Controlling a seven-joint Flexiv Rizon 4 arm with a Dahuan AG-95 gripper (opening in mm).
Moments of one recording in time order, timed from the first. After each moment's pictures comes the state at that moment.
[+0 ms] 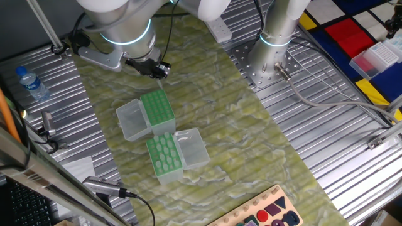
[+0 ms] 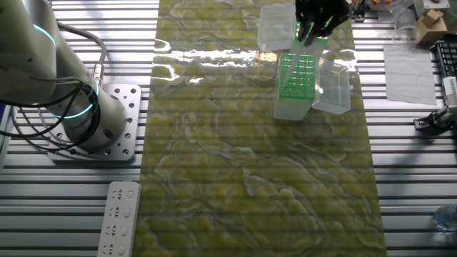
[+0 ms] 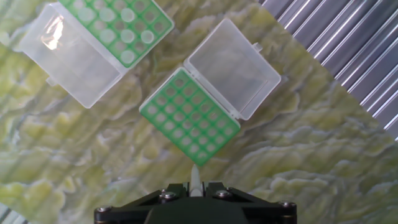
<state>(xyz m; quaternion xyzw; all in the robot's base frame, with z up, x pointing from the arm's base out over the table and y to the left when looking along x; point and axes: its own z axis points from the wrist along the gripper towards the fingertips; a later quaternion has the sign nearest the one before) 0.515 0.055 0.283 0.35 -0.93 0.08 0.12</state>
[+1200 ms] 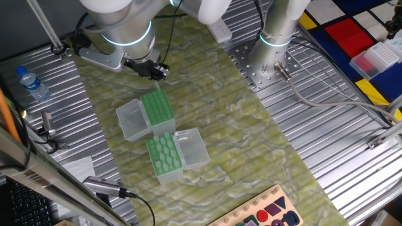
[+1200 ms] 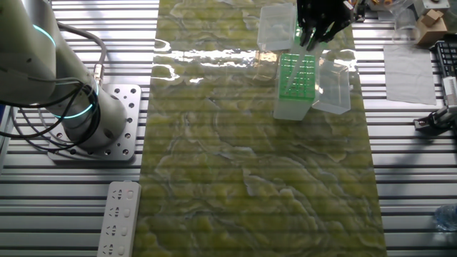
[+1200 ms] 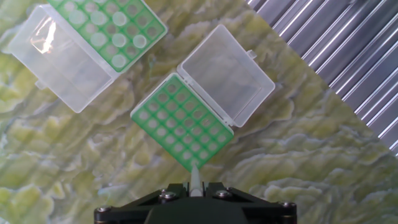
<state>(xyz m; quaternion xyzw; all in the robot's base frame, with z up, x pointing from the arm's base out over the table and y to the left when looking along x) 0.518 0.050 0.272 0.35 -0.93 0.08 0.10</state>
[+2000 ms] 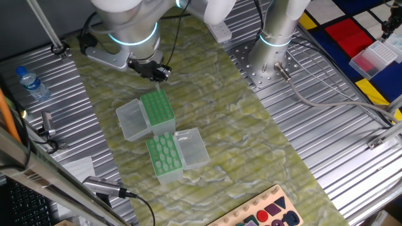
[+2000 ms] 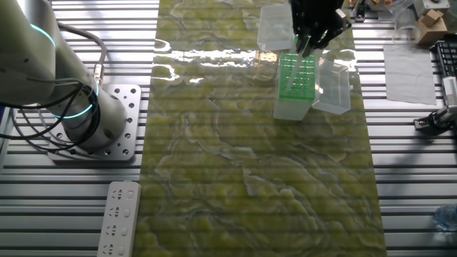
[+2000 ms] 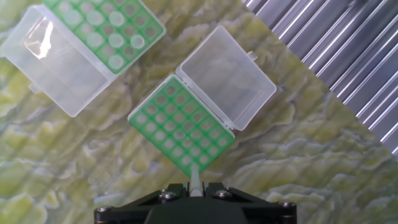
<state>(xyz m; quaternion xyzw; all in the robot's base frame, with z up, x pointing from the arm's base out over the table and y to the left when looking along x) 0.513 0.047 0.257 0.35 -0.93 0.08 0.08</state>
